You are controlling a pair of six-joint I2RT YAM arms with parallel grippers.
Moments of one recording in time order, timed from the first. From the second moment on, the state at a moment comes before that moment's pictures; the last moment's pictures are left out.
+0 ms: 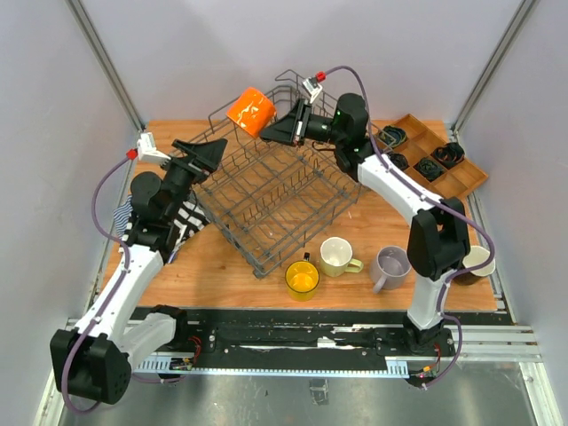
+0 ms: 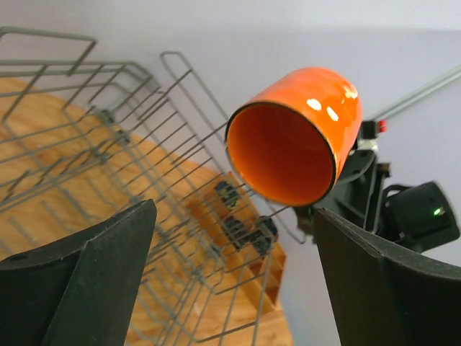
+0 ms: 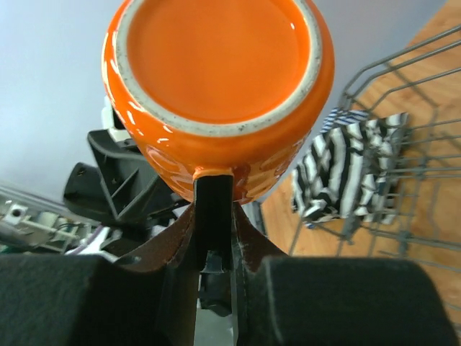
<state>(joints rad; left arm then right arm) -0.19 0.98 0.74 0.45 0.11 -0.94 0.50 1.85 1.58 0.46 -0.84 1.13</state>
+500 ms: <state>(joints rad) -0.14 1.00 0.84 0.11 0.11 -0.76 0.43 2.19 2.21 -0.28 -0.65 0.43</state>
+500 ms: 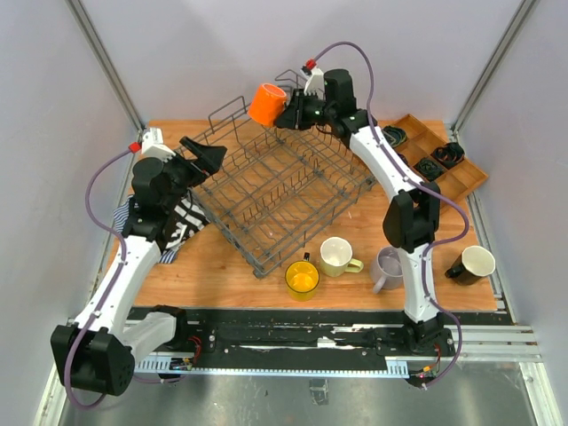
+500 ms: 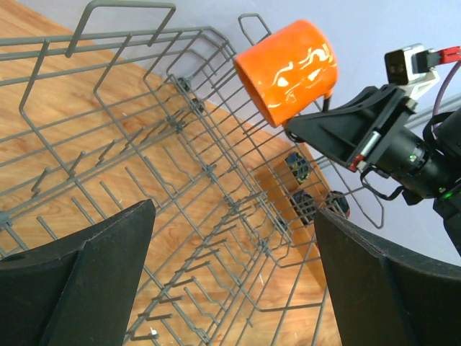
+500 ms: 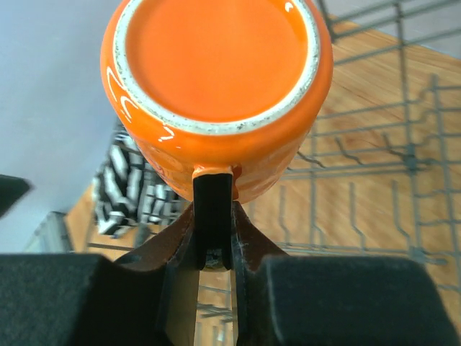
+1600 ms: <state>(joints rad) -0.12 1.09 0.81 0.13 0.08 -0.73 0.45 2.40 2.23 -0.20 -0.34 0.08</state>
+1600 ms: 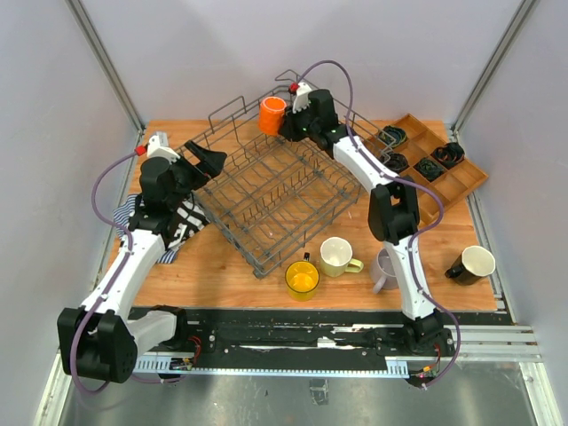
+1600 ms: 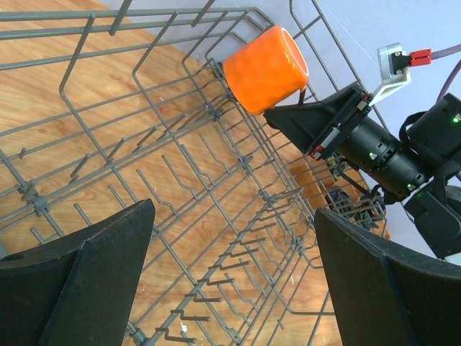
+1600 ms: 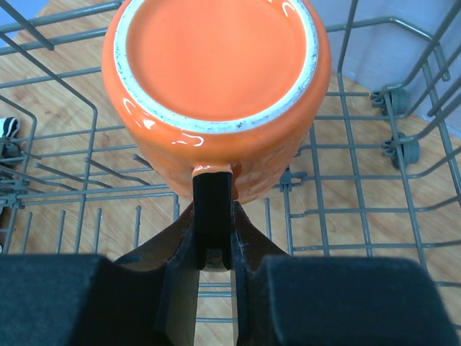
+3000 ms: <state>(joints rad) -0.08 1.10 0.81 0.13 0.09 -0.66 0.48 2.48 2.23 -0.28 -0.23 0.02</state>
